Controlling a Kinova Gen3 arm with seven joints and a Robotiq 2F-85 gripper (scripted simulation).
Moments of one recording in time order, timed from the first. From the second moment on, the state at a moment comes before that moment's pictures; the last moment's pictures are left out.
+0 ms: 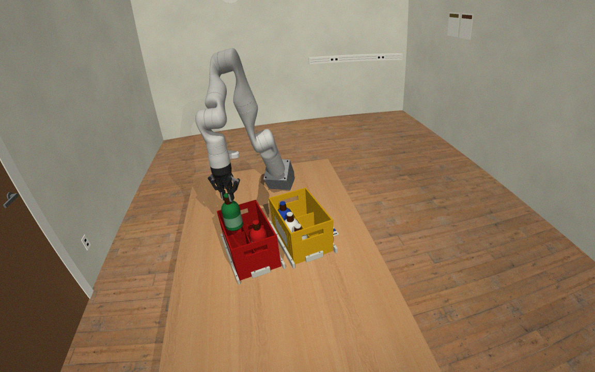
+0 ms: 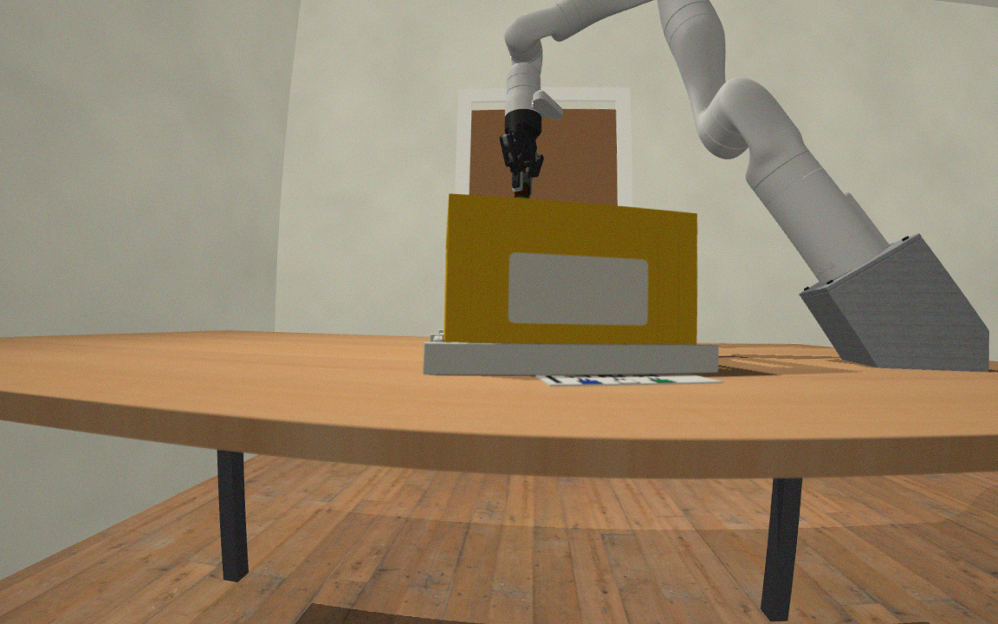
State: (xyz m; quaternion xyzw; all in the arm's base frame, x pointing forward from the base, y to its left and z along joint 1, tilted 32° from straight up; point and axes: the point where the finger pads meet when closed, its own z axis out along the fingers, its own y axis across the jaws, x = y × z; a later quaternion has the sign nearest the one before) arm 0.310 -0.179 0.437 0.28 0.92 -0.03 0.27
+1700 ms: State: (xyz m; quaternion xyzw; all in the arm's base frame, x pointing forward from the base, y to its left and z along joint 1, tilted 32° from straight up) arm 0.286 -0.124 0.425 0.28 0.92 -0.03 0.27
